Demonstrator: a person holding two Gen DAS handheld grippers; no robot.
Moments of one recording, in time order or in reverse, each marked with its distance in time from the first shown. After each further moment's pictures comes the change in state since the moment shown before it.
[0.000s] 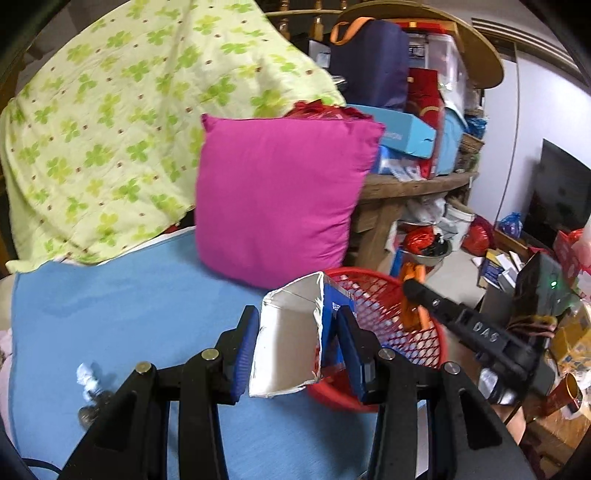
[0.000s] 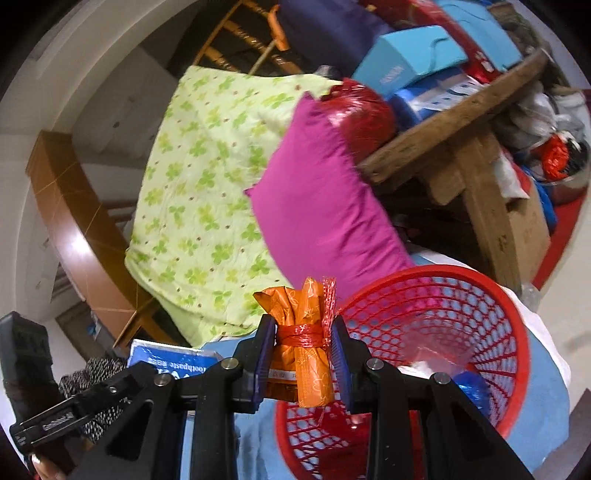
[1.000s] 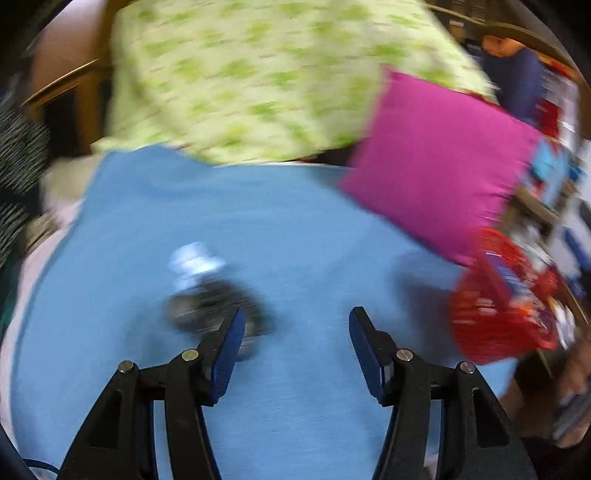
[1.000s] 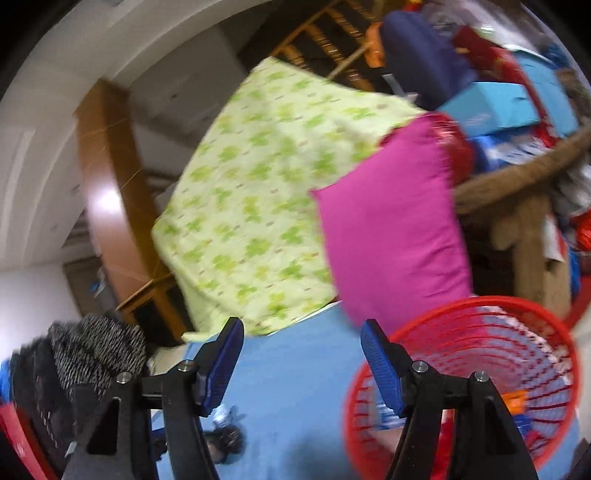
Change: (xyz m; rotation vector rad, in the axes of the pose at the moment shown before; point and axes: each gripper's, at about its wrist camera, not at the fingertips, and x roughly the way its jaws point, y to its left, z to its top) left arm -0.033 0.194 -0.148 -0.374 0.107 0.334; right arm 0.020 0.101 -0.041 -0.293 -0.055 0.097
